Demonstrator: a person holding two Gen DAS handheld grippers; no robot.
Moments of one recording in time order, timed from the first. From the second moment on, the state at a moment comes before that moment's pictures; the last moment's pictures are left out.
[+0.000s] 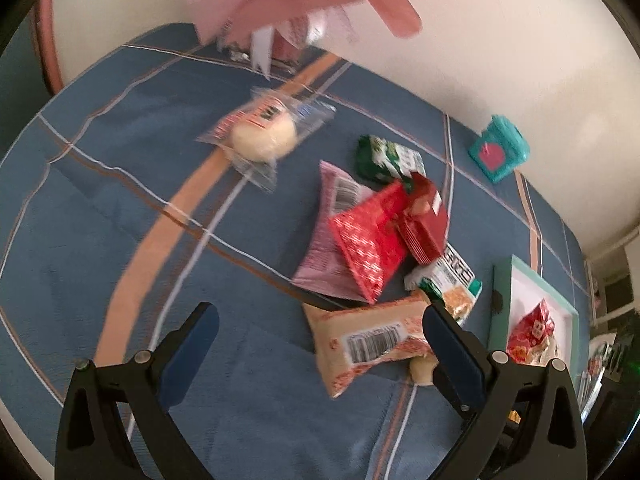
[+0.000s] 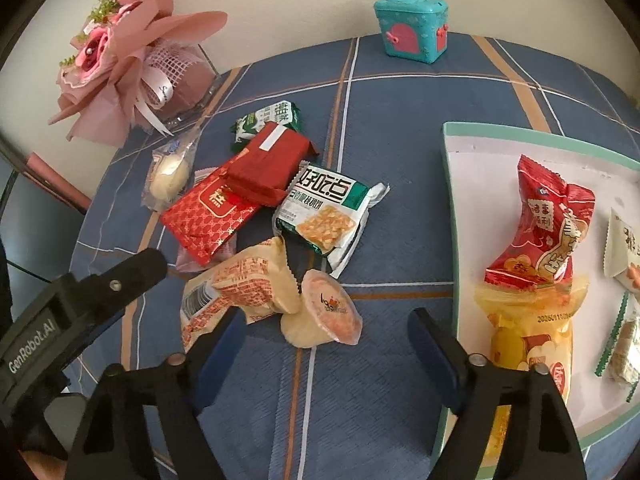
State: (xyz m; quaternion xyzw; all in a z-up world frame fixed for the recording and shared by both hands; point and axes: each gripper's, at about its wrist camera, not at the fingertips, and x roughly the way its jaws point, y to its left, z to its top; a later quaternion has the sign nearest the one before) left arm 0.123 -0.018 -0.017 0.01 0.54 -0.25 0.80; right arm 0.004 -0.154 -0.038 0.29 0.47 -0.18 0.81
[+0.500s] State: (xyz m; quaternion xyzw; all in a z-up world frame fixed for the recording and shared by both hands) left arm 0.124 -0.052 -0.042 0.04 0.59 -0.27 0.76; right arm 0.025 -0.137 -0.062 0.21 0.52 -0.18 0.81
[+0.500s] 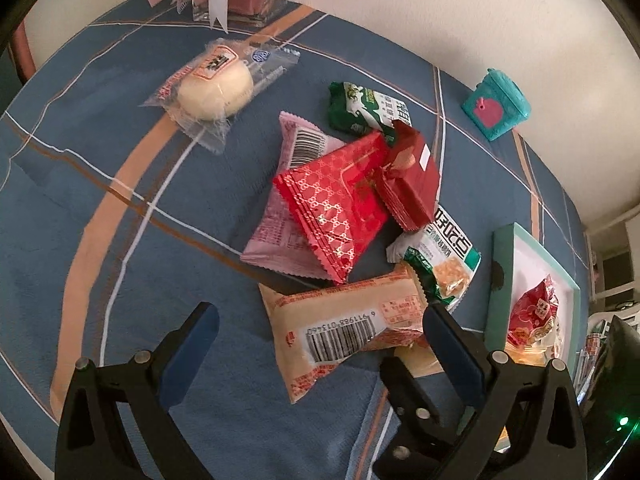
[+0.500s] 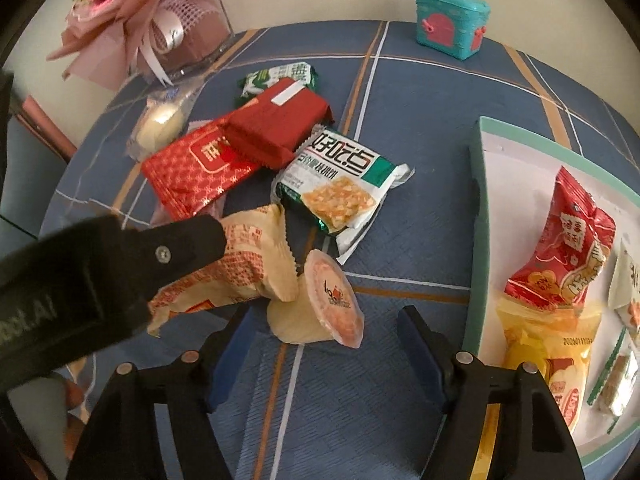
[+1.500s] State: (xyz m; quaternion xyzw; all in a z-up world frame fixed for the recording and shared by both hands) left arm 0.121 -0.061 -0.062 0.02 0.61 -0.28 0.74; right arm 0.018 -0.145 -0.064 0.19 0.52 -0.18 0.81
